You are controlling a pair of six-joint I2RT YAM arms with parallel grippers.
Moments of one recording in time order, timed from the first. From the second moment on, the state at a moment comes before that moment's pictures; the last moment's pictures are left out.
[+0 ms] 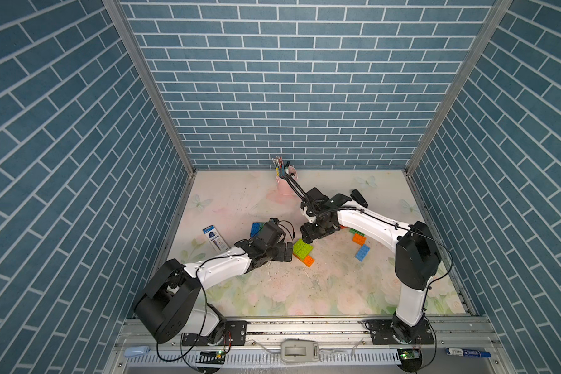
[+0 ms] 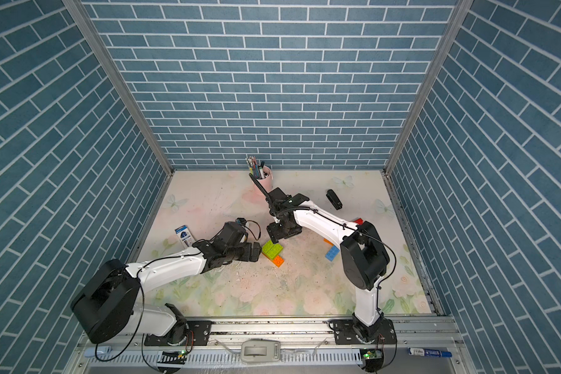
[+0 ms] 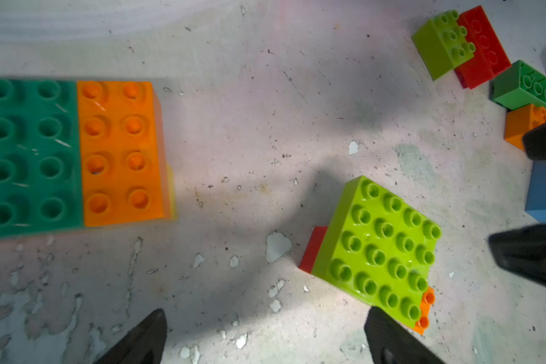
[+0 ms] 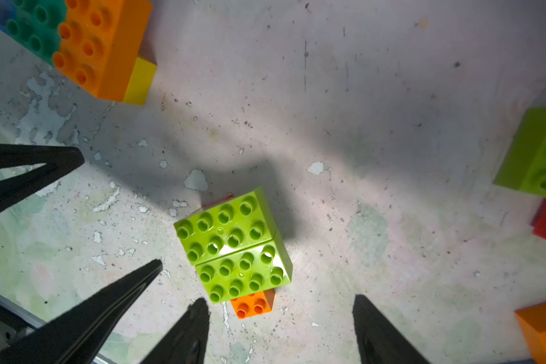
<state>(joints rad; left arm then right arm) -0.69 1.42 0.68 -0.18 -0.03 -0.51 0.79 1.90 1.55 -0.97 -0.12 0.26</state>
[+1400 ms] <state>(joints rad) -0.67 1.52 0.65 -0.07 0.02 -0.50 0.76 2.05 1.60 -0.97 -0.21 0.29</state>
